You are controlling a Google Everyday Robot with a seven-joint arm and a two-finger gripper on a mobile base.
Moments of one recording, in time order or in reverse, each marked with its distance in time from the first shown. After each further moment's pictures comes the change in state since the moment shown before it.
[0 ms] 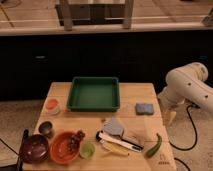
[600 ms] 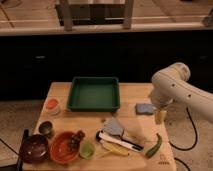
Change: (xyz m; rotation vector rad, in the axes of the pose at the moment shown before) arm -0.037 -0.010 0.017 0.000 0.034 -0.133
